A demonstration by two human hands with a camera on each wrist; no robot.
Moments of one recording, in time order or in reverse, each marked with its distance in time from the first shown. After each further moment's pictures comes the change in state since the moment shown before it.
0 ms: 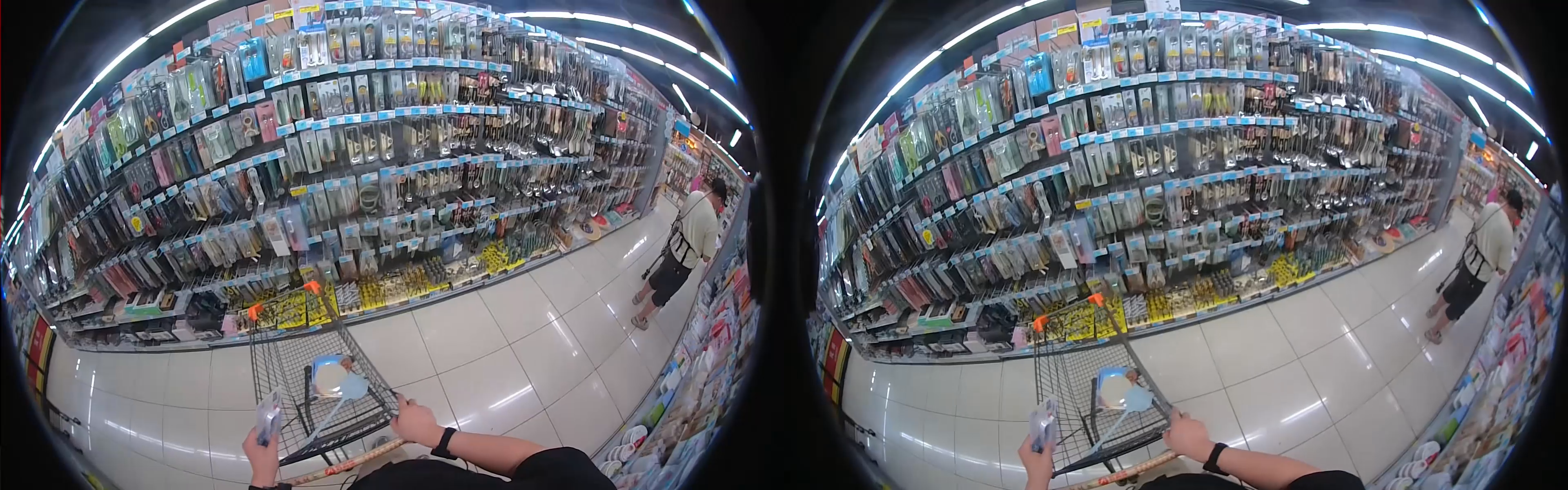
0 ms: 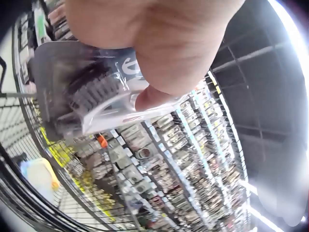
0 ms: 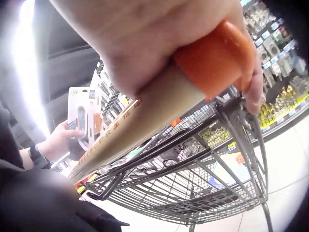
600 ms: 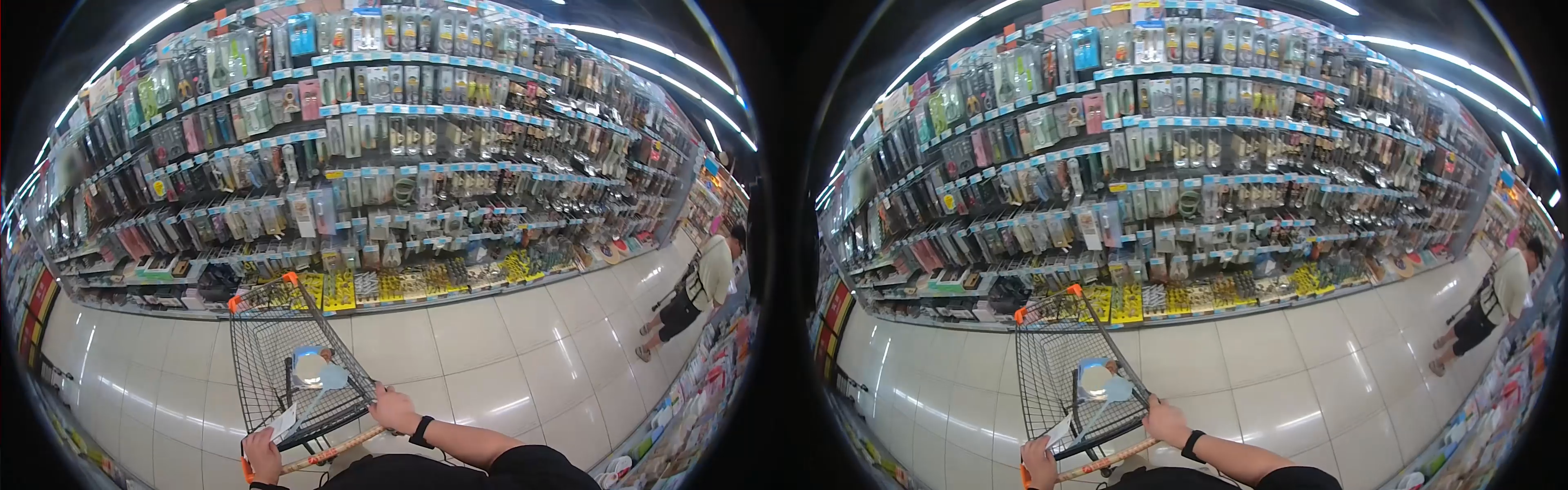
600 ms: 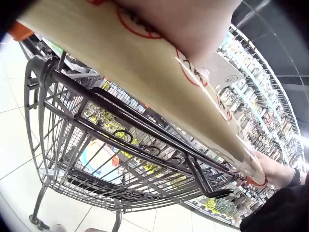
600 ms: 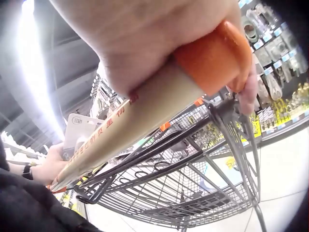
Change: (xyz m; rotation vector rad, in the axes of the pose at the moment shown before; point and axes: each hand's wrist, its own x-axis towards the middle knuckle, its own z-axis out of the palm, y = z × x) left_hand -0.029 -0.053 -0.029 0.617 0.019 0.397; right_hand 0.061 -0.064 0.022 0.020 -0.043 -0.169
